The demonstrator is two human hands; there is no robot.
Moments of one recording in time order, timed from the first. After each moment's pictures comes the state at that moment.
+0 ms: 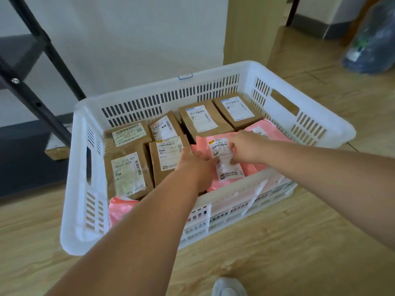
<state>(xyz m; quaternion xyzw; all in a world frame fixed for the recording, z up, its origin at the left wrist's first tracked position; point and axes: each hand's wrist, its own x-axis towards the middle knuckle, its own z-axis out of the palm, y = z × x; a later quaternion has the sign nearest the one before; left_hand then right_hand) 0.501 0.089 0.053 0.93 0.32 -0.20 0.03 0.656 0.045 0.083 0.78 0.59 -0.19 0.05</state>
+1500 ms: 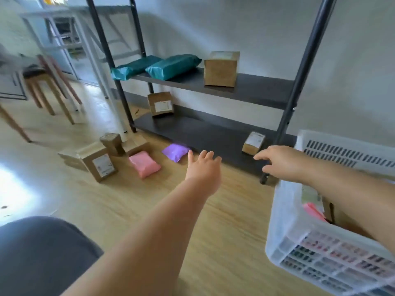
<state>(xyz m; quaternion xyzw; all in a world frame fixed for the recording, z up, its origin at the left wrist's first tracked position) 0.075 0.011 0.153 0.70 0.71 0.01 -0.02 0.276 0.057 0.218 0.52 0.85 -0.11 0.05</state>
